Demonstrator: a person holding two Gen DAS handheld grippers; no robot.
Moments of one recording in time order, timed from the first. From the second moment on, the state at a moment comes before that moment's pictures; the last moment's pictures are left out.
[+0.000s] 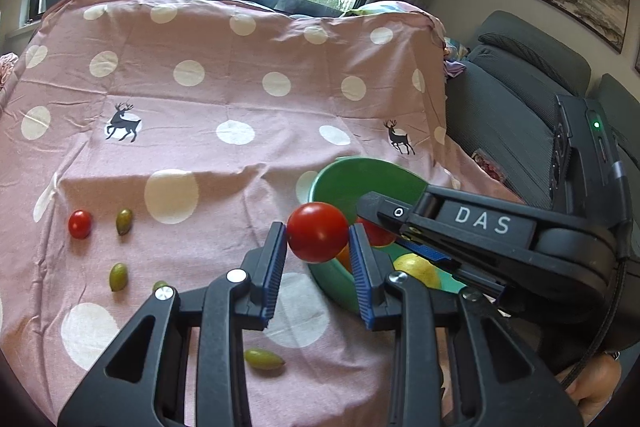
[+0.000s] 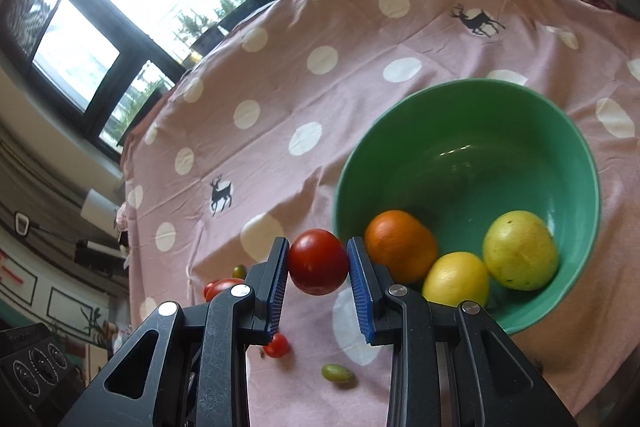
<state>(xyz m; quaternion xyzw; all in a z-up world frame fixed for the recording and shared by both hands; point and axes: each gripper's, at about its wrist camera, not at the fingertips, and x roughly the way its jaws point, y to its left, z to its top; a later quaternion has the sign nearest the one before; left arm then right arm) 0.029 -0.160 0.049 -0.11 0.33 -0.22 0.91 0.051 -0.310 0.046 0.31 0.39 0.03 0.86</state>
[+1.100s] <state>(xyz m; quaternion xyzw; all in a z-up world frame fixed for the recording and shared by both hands) 0.060 -0.228 0.022 -0.11 0.37 -0.29 0.88 0.035 -0.390 0.022 0.36 0.39 -0.08 0.84</state>
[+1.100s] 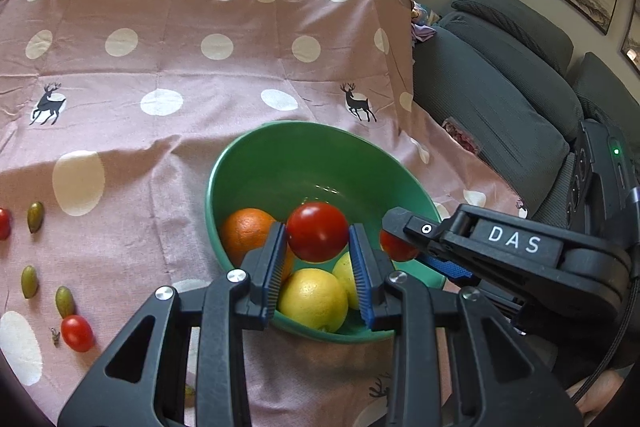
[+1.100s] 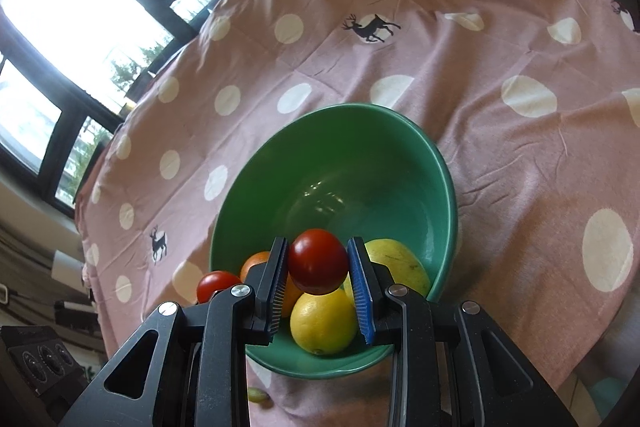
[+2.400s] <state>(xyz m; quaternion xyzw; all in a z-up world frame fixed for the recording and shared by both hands) 0.075 -0.247 0.013 -0.10 0.40 -0.31 0.86 0.035 -0.405 0.020 0.37 0.36 -0.13 0.85</state>
